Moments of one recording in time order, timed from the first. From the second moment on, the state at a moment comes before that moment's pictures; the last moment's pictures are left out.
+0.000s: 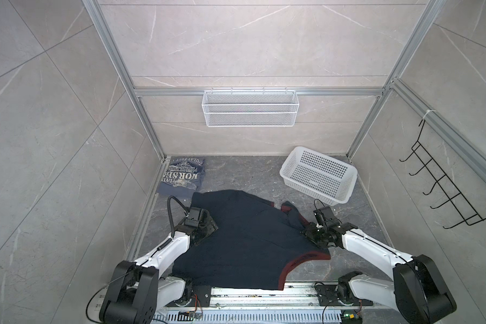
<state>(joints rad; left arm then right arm) -0.27 1.12 0.45 -0.40 -0.02 -0.88 0.36 1.20 0.51 -0.48 -0.11 0.93</state>
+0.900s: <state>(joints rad) -0.23 1.57 0.94 -0.51 0.01 -0.70 0.48 1.83 1.33 -0.72 0.07 0.46</state>
